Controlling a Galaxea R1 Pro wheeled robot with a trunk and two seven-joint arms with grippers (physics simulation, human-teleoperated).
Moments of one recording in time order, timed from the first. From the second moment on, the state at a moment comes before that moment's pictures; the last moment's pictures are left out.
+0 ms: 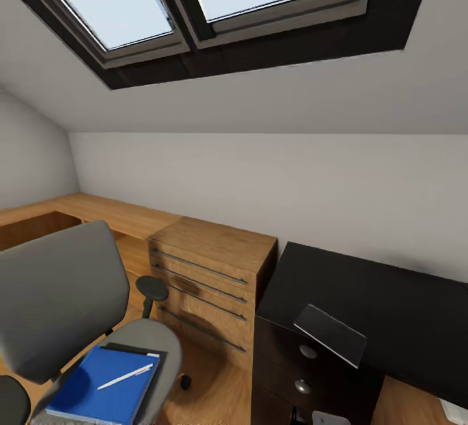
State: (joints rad) left arm 0.07 0.00 -0.45 -0.88 0.59 0.12 0.44; right arm -0.23 0.09 0.32 -0.34 -0.24 -0.46 -0.43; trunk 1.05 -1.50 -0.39
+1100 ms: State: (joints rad) left arm 0.07 0.00 -0.45 -0.85 0.59 0.04 0.44; right arm -0.23 0.09 0.32 -0.34 -0.24 -0.46 -0.43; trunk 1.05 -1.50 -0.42
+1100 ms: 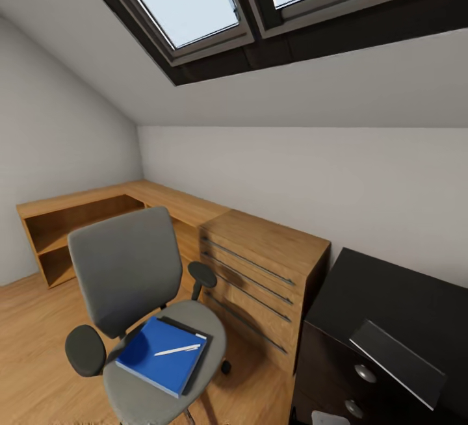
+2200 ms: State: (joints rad) left arm 0.07 0.05 -0.43 -0.77 0.59 -0.08 0.45; right arm -0.23 0.09 0.32 -0.35 -0.24 -0.46 -0.43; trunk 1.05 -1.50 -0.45
